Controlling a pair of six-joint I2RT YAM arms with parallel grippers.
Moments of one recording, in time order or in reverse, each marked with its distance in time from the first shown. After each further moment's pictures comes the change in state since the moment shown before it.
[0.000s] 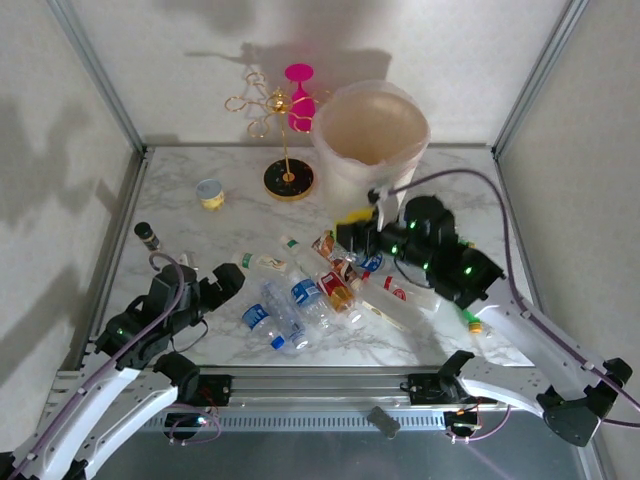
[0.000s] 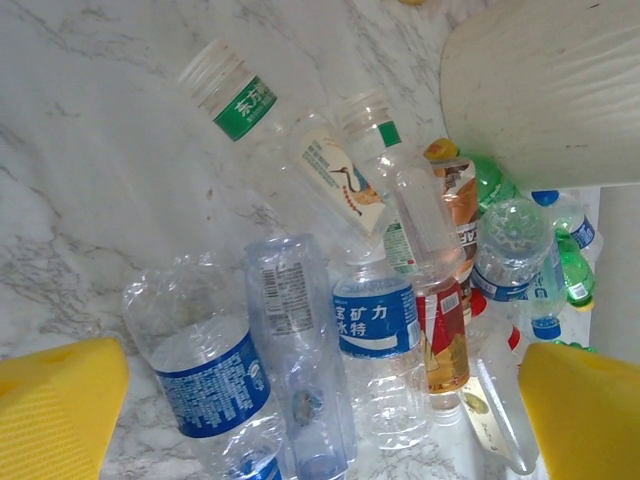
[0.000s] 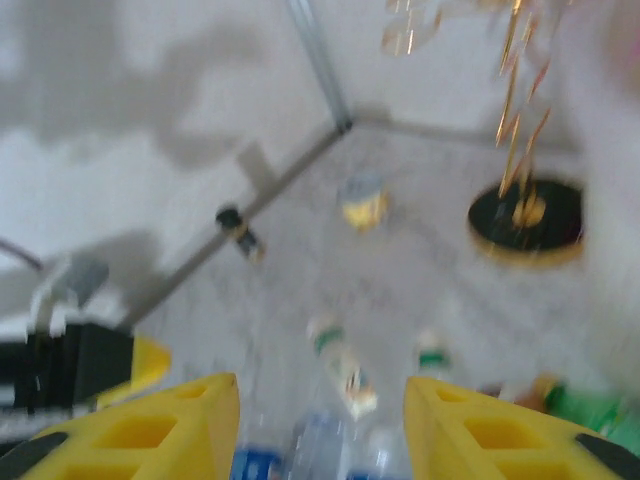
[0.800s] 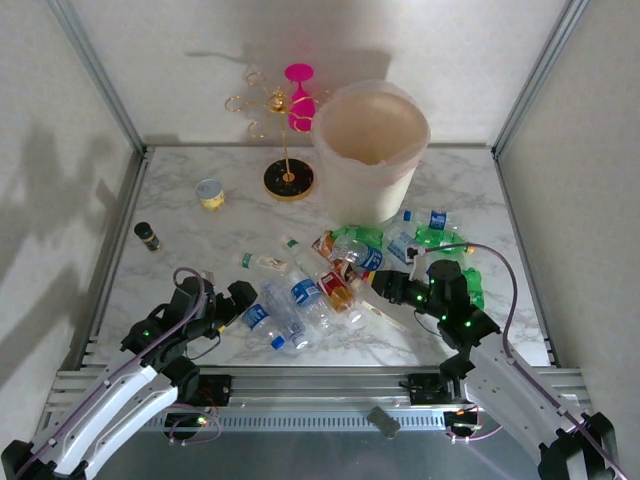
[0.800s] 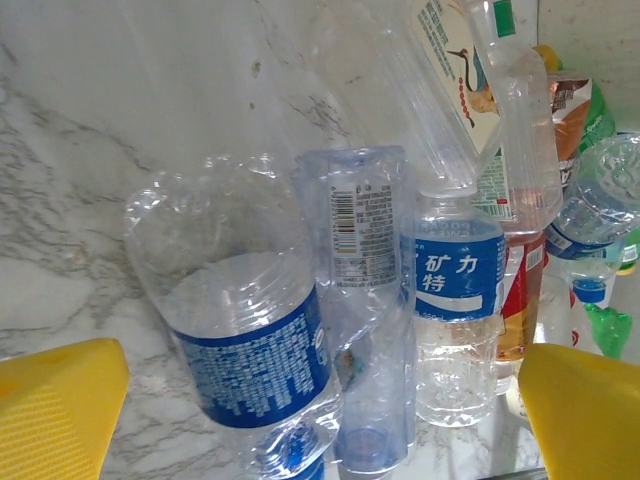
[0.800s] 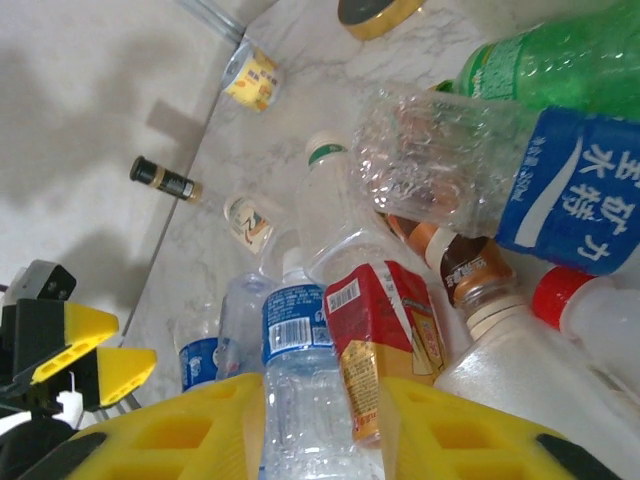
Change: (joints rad) left arm 0.001 0.009 -0.252 0.170 0.156 -0.110; right arm -0.293 -0.345 -0.712 0.286 -0.220 0.380
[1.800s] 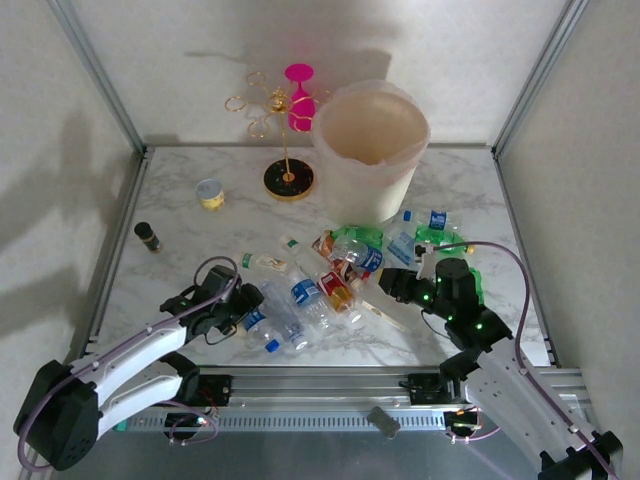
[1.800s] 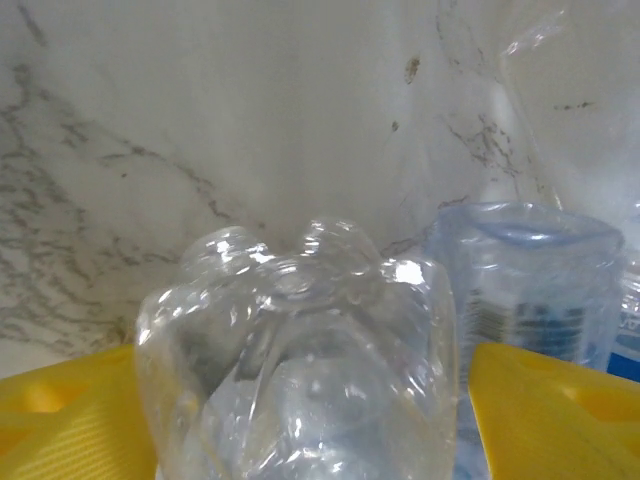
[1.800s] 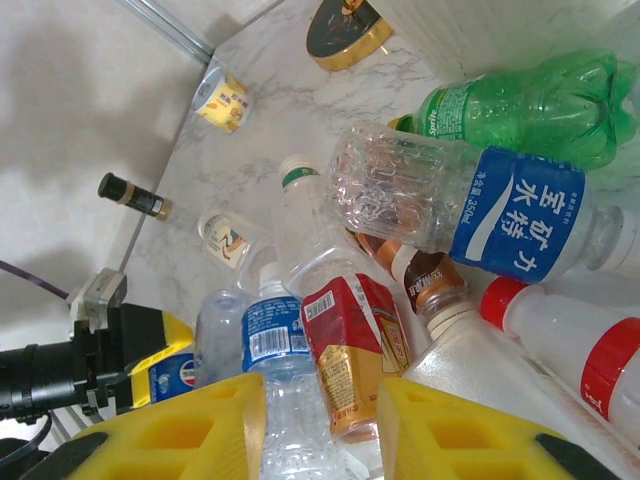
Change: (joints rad) left arm -0.004 0.444 -0.018 0.218 -0.053 -0.037; right arm -0.002 -0.075 0.101 -0.209 0.089 -0.057
